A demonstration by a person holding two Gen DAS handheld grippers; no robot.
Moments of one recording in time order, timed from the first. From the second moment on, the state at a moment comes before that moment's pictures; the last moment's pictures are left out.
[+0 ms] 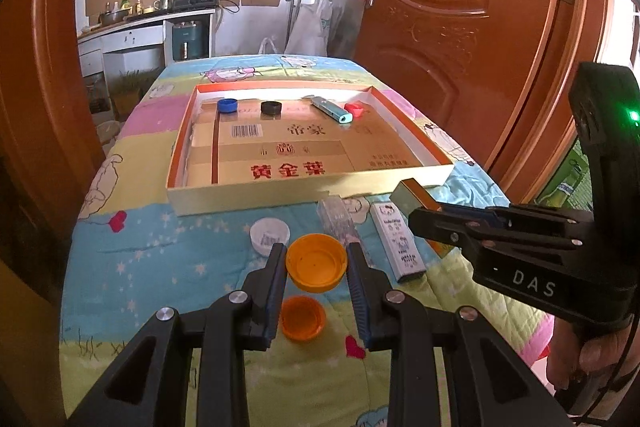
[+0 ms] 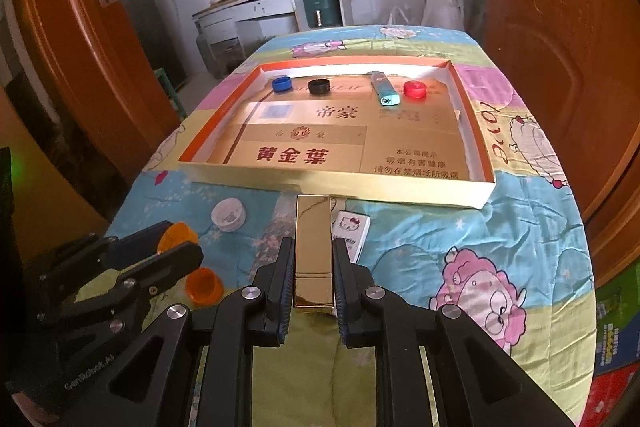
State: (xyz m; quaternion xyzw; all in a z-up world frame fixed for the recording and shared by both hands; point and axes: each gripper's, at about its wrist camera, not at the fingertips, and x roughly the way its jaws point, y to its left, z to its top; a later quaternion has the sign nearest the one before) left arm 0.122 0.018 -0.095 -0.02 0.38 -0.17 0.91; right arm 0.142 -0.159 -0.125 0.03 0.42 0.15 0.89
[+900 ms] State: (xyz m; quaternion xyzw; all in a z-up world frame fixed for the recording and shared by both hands) left arm 0.197 0.020 -0.080 -0.01 0.37 -0.14 0.92; right arm 0.199 -0.166 -0.114 0.04 0.41 0.16 0.90
